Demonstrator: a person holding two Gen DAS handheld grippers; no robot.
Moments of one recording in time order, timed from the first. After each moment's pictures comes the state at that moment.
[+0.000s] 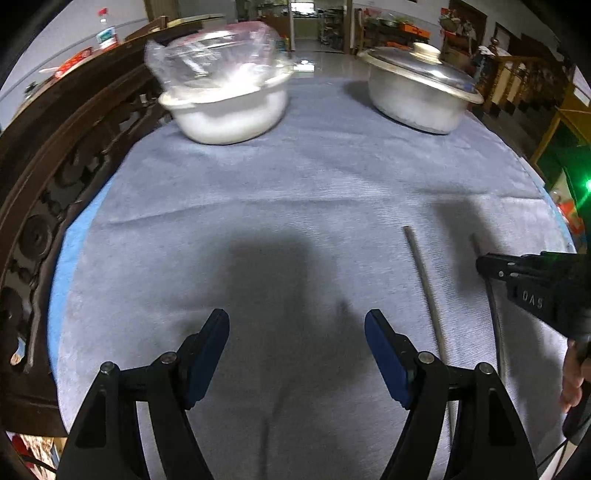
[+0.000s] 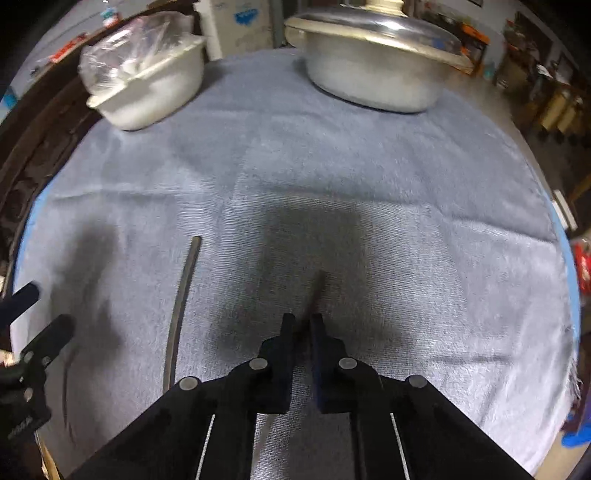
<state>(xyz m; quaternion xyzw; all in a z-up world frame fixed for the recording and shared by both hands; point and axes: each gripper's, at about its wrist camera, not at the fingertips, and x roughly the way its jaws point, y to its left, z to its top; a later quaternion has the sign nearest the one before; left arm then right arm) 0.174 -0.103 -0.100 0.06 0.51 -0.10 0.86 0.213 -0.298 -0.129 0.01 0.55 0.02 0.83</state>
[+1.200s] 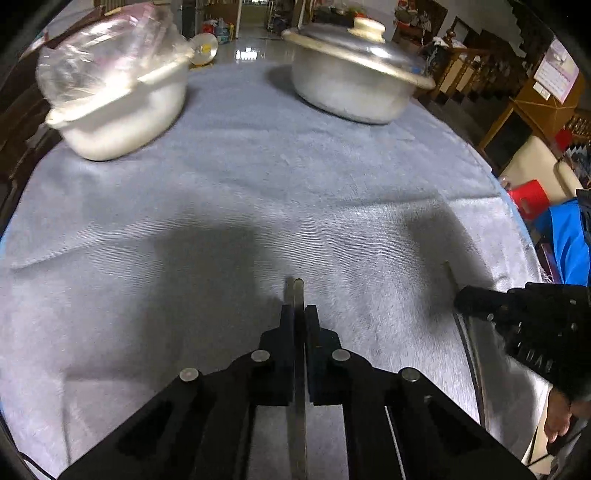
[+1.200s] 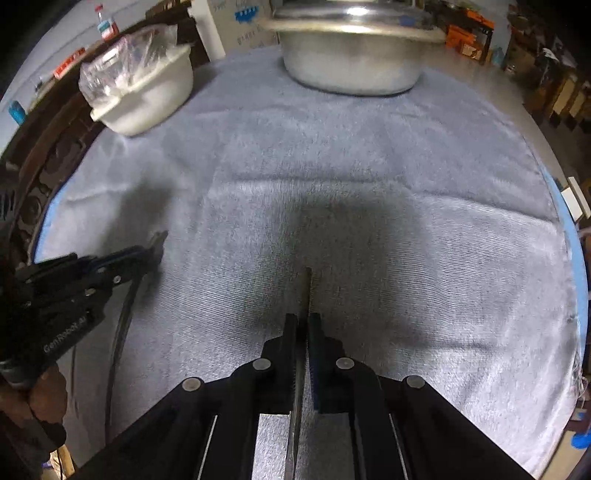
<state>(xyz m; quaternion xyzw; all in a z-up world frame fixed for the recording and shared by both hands) 0.210 -0.152 -0.111 0.03 0.53 -0.21 0.82 0.185 -0.349 -0.111 0.05 0.56 0.04 0.82</state>
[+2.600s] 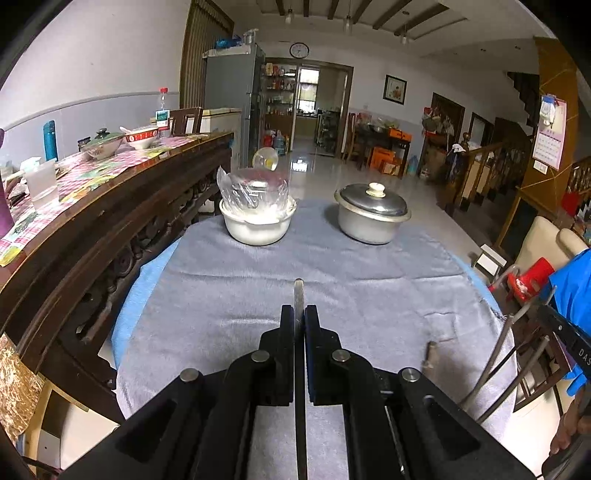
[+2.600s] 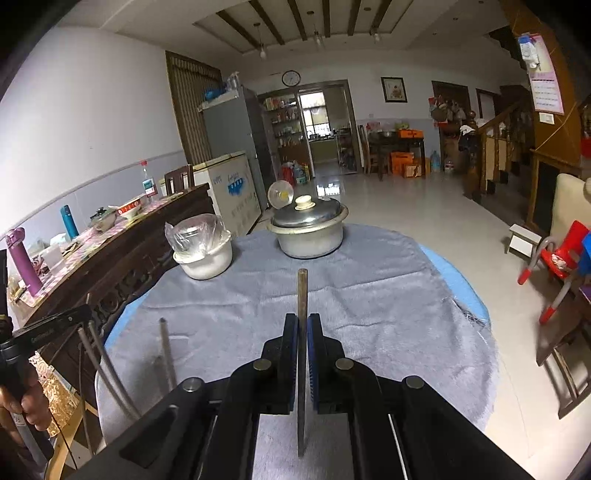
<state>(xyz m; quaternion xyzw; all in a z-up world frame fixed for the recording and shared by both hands) -0.003 -0.037 0.051 -0.02 0.32 -0.11 0.94 -0.079 -0.348 0.046 0.10 0.25 -0.03 0.96</state>
